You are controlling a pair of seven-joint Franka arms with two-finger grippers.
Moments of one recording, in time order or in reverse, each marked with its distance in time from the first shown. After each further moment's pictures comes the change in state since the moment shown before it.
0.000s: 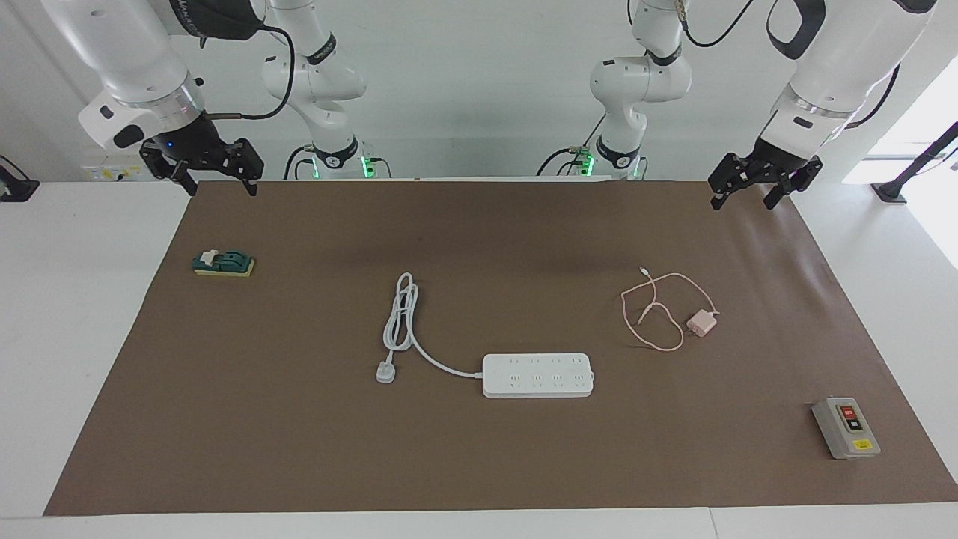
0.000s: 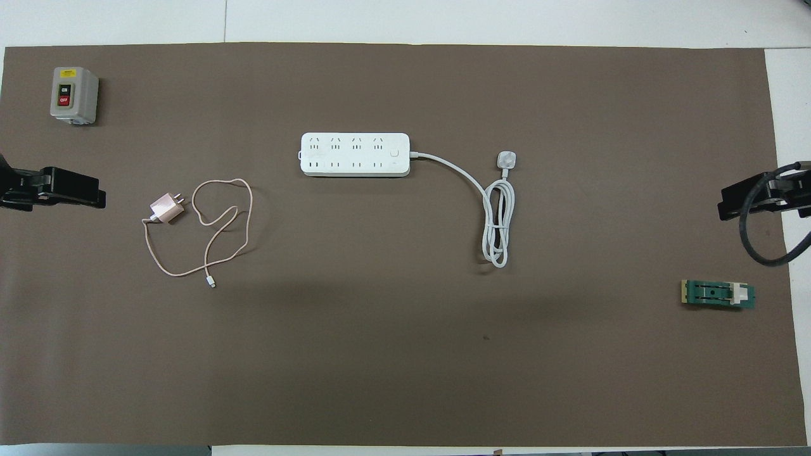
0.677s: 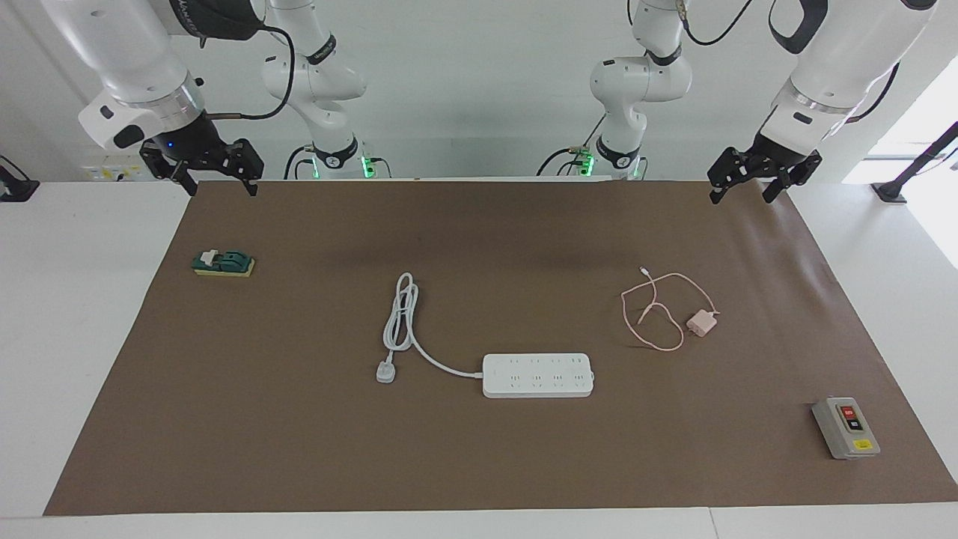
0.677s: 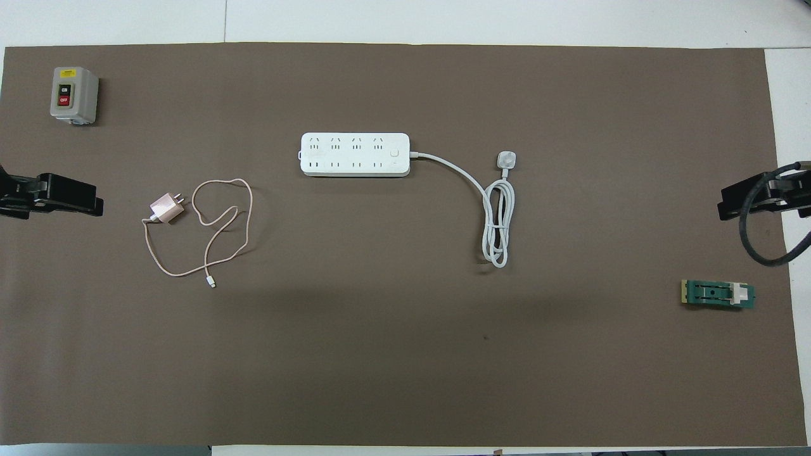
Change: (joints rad) left arm 0.000 -0.002 0.000 0.013 0.000 -0.047 0.002; right arm 0.000 0.000 0.000 0.000 0.000 0.000 0.000
